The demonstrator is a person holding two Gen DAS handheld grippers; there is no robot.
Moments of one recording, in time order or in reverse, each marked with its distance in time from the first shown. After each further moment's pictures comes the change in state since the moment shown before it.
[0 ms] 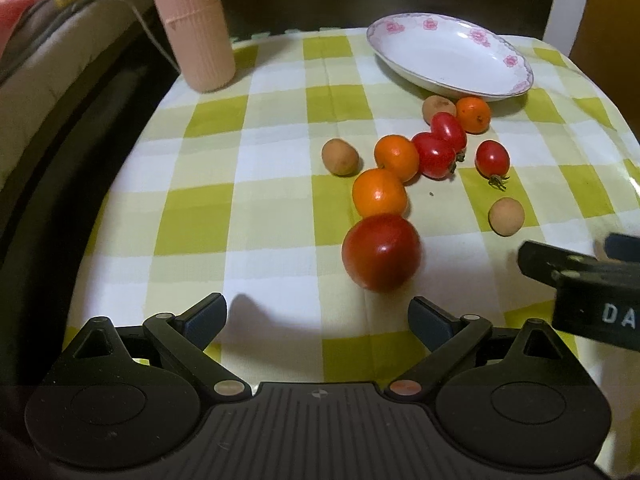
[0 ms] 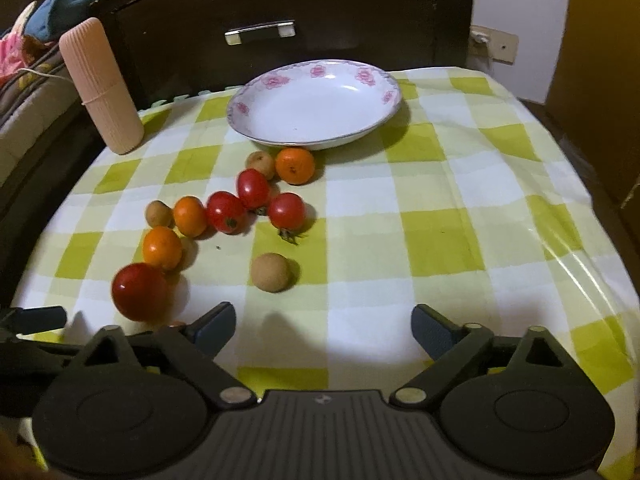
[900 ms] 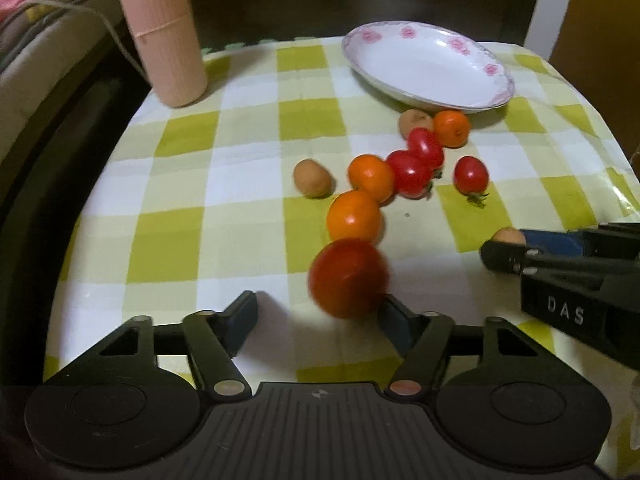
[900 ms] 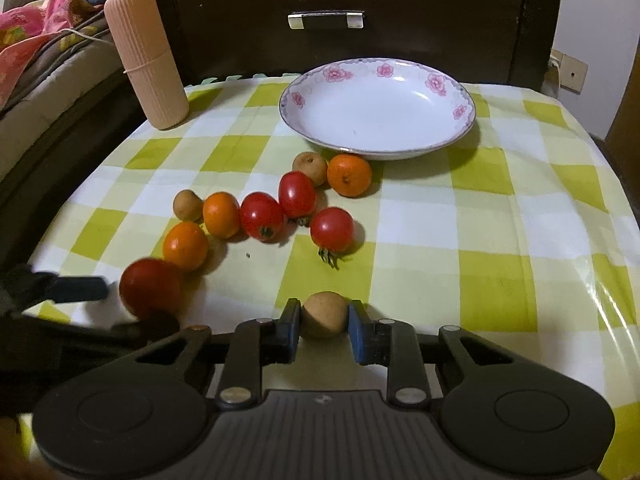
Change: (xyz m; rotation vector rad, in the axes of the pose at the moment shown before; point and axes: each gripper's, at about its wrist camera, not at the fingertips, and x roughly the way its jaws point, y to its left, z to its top) left arm 0.007 -0.005 0.013 0.023 -0.016 -0.072; right arm 0.027 0.006 0.015 -0.157 0.016 0.116
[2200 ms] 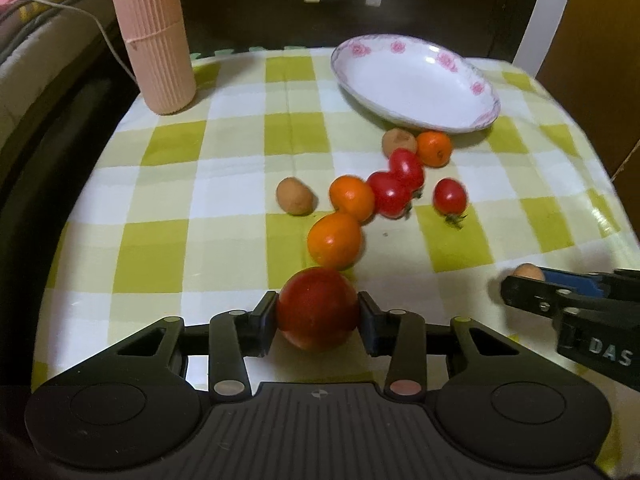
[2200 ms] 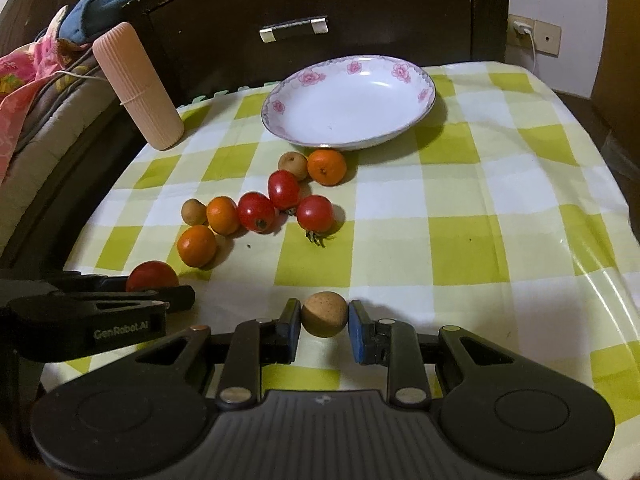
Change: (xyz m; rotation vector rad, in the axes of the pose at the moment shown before) left arm -0.009 0.003 0.011 -0.046 -0.006 -0.076; right arm -0.034 -0.017 -0.008 0.125 0.005 0.038
